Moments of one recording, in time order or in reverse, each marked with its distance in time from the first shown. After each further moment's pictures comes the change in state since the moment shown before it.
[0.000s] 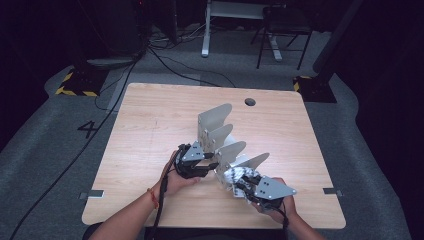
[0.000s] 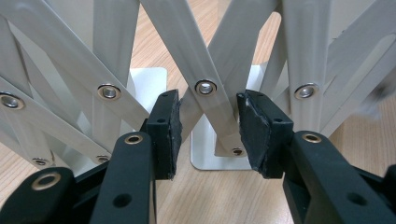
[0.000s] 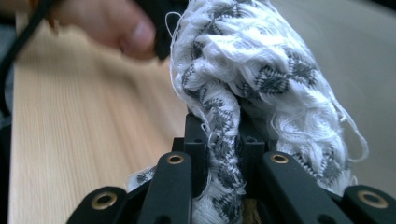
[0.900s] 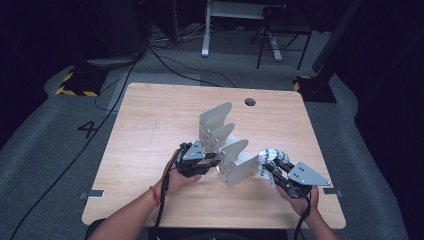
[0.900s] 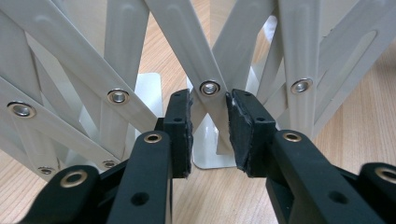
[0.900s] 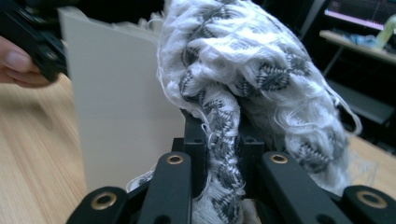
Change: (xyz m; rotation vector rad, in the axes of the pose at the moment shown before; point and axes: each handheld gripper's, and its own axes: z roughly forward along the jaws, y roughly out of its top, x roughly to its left) left arm 0.003 0.003 0.004 -0.025 -0.020 0.002; right arm -0.053 -0.019 -0.048 -0.070 -0.262 0.177
